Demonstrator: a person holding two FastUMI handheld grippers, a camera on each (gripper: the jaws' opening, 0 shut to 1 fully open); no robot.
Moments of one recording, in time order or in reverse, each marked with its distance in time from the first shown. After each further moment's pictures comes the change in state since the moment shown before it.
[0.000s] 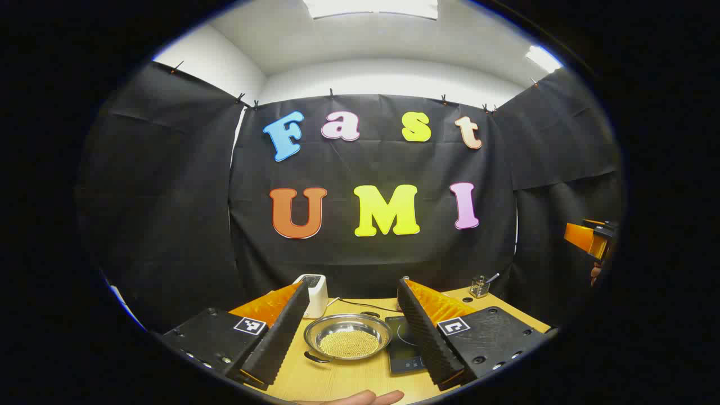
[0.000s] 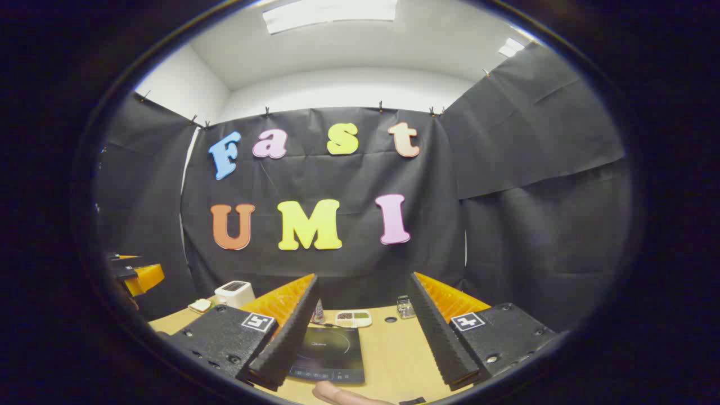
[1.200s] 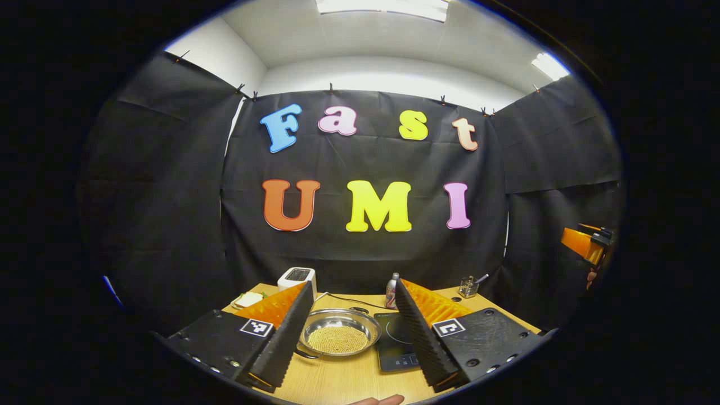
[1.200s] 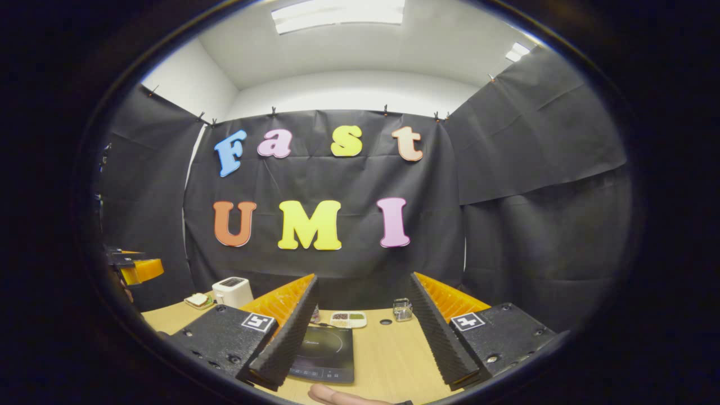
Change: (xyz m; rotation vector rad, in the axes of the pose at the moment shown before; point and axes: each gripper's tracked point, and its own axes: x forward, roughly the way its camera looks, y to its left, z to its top) left arm 0.009 -0.011 -0.026 -0.057 0.053 -0.076; right arm -0.002 -0.013 -0.002 -0.038 -0.017 0.013
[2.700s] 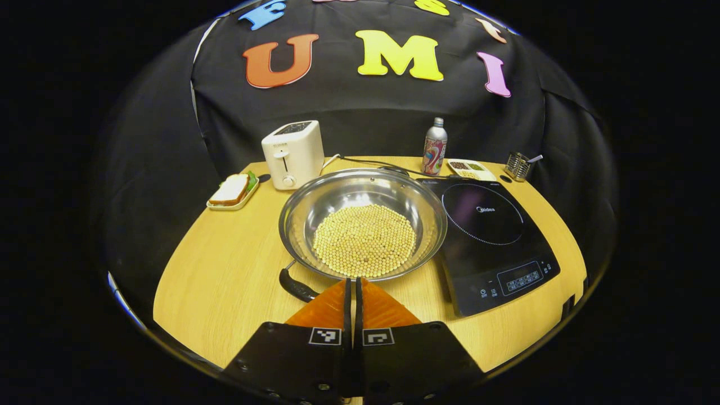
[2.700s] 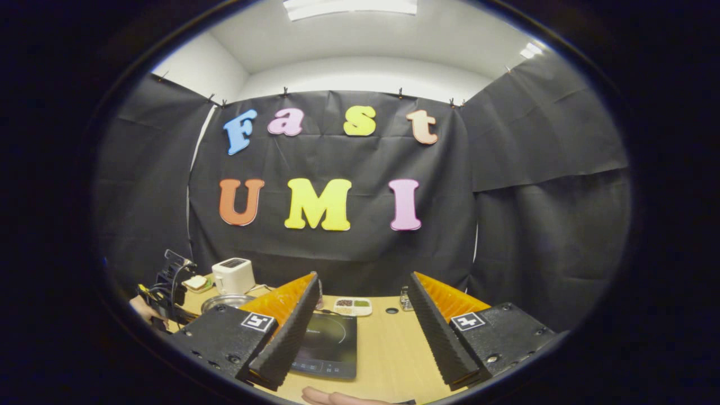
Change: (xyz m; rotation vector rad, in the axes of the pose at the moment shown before) left arm 0.090 0.063 -0.287 0.012 0.732 0.037; right arm 0.030 0.018 -0.049 -0.047 0.083 0.043
